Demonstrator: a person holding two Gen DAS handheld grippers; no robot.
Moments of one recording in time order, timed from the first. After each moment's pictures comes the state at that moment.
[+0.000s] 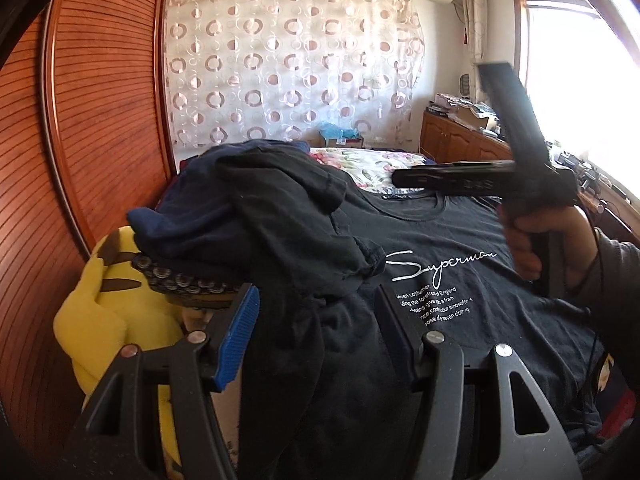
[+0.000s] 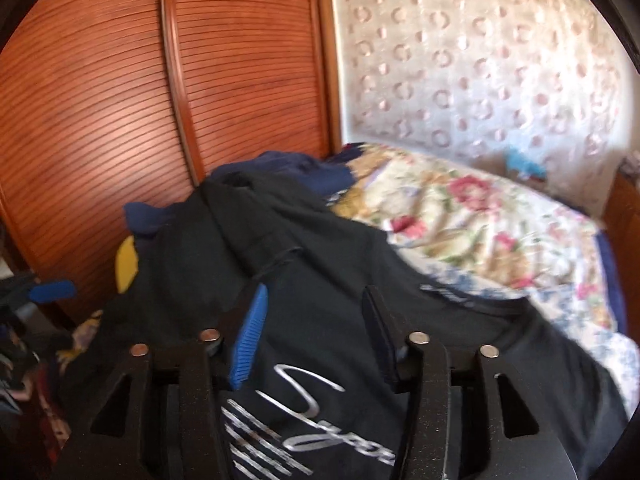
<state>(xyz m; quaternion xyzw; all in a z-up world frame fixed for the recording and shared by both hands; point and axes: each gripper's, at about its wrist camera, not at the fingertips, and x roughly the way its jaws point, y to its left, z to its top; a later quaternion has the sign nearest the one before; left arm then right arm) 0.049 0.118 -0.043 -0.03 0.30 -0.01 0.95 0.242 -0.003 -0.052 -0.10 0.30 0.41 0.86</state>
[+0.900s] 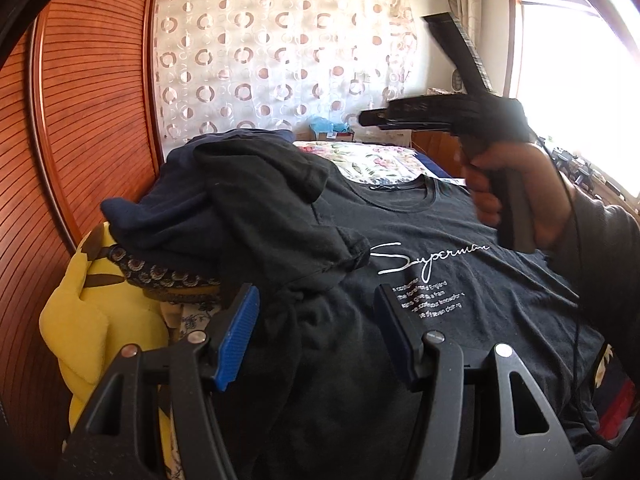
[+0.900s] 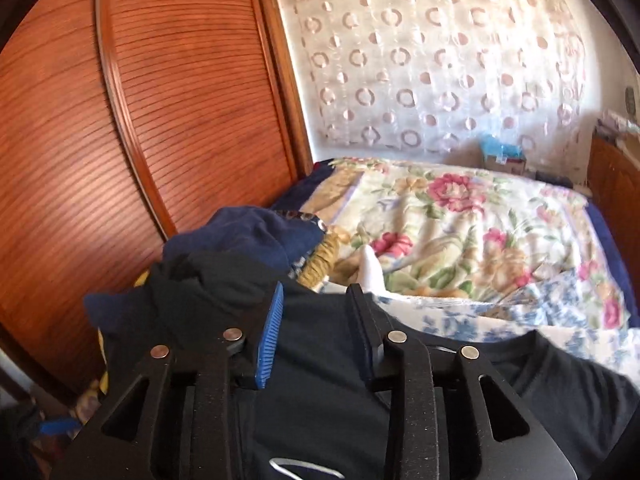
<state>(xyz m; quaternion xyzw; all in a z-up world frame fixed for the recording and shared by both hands) 0.055 0.103 -0.048 -0.03 0.31 -0.03 0.95 0.294 0.013 -0.022 -0.04 0.29 0.34 0.89</state>
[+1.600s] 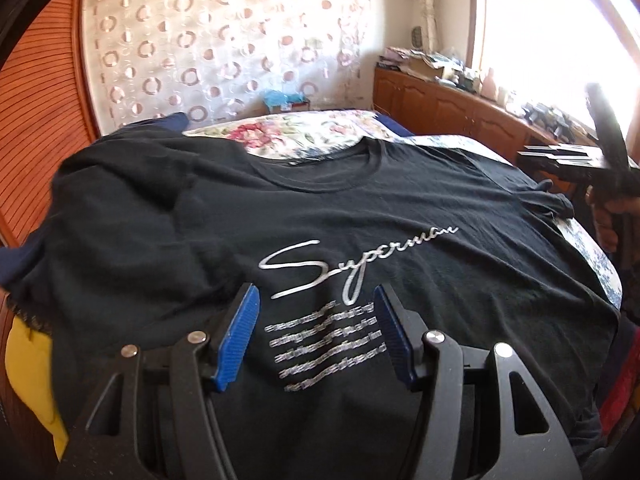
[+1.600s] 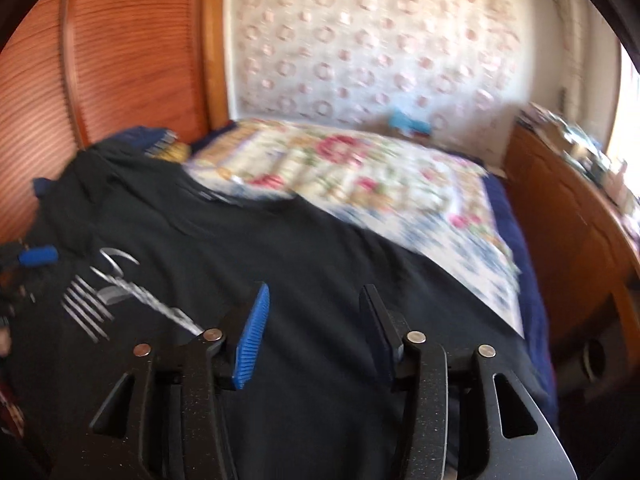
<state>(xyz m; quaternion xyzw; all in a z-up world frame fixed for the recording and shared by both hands) 0.128 0.010 -0.073 0.02 0.36 -0.09 0.93 0.242 -0.248 -0.062 -0.11 0.34 0.21 0.91</state>
